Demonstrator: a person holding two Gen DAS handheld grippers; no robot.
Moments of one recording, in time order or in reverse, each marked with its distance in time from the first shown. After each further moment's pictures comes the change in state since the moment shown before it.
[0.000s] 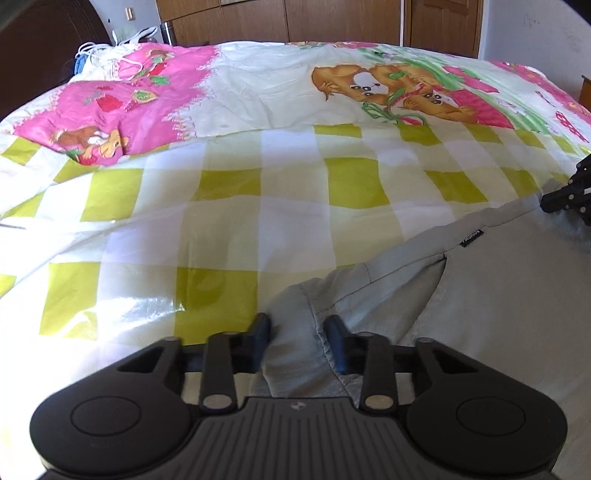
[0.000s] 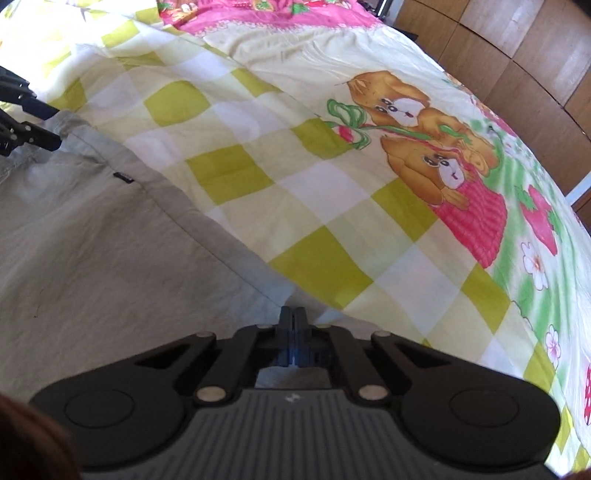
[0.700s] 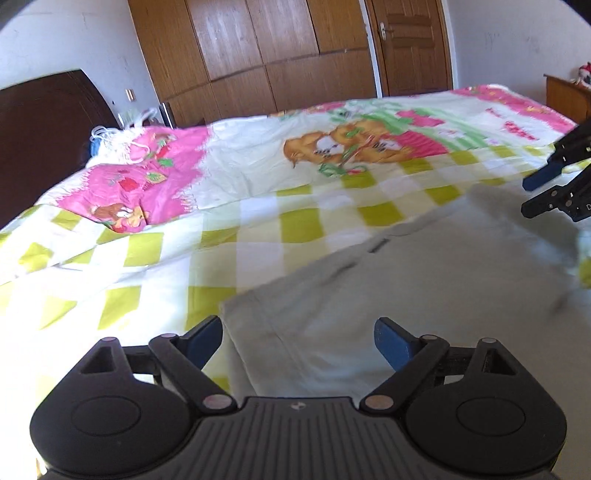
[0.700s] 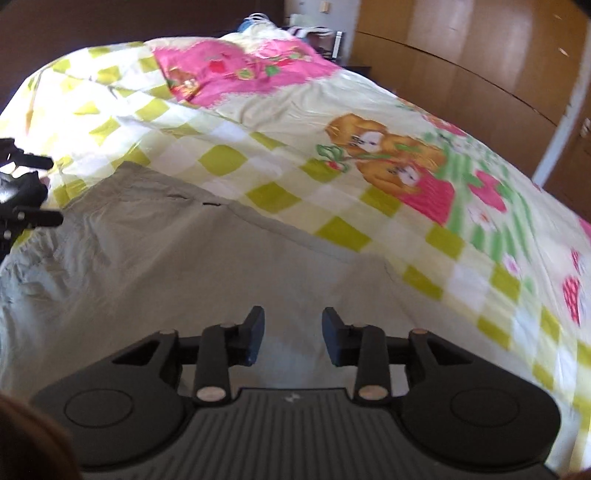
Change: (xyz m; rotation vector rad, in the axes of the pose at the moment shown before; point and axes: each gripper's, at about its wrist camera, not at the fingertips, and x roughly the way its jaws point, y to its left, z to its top) left arm -0.090 -0.050 -0.040 0.108 -0.198 0.061; right arm -0.102 0.042 -0.034 0.076 -0.145 -0.006
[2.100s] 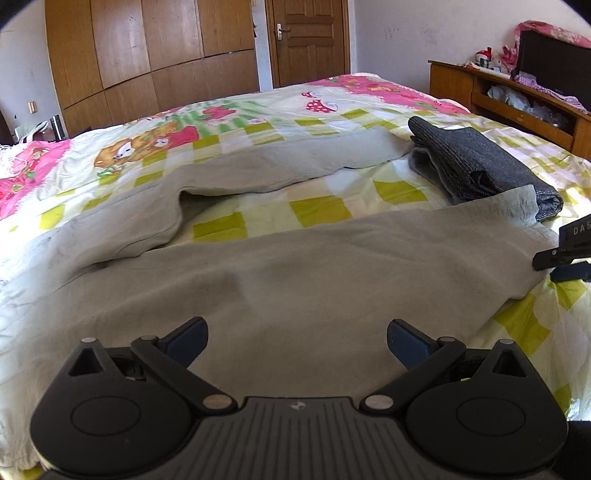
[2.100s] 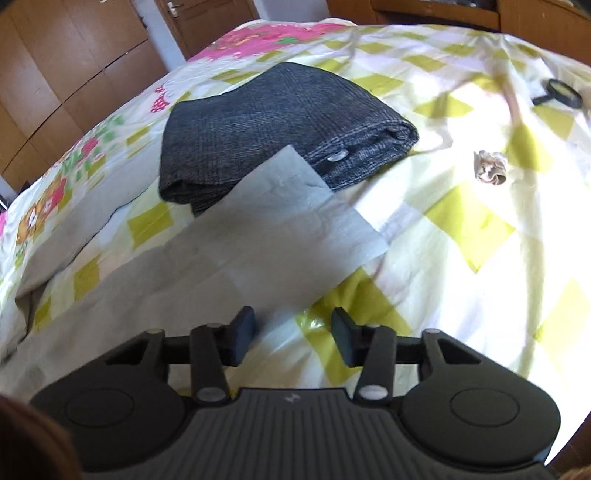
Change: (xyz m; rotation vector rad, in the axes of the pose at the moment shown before) left arm -0.111 -0.346 -0.056 0.050 -0.014 -0.275; right arm -0.252 -0.046 -0.394 1.389 -0.010 -0.503
